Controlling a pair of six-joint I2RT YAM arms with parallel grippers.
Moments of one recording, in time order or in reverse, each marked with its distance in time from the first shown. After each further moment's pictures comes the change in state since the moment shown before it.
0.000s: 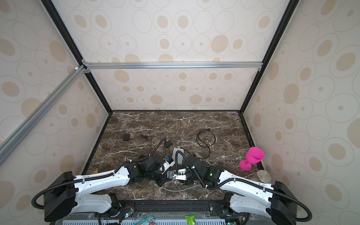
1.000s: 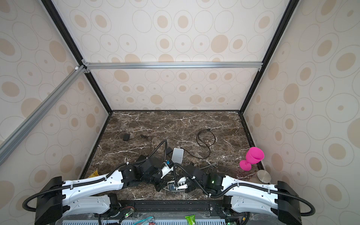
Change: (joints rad) left arm -0.071 -0.088 0.013 -0.051 0.010 0.035; right arm 0.138 -0.080 -0.052 -0.023 0.143 -0.086
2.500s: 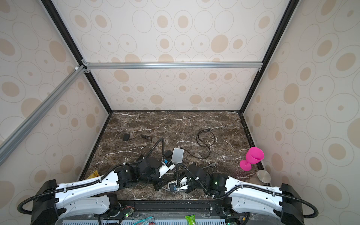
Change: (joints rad) left arm -0.004 -0.062 0.000 -0.006 -0.035 0.000; right arm 0.002 -0.047 -0.007 0.024 -0.038 -0.009
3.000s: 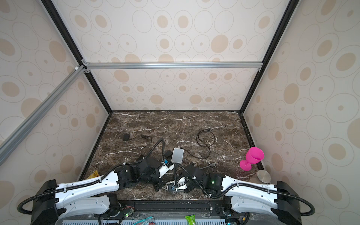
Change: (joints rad) left arm 0.000 0.000 0.000 -0.005 0.009 0.000; right arm 0.000 0.060 0.000 0.030 0.000 0.000
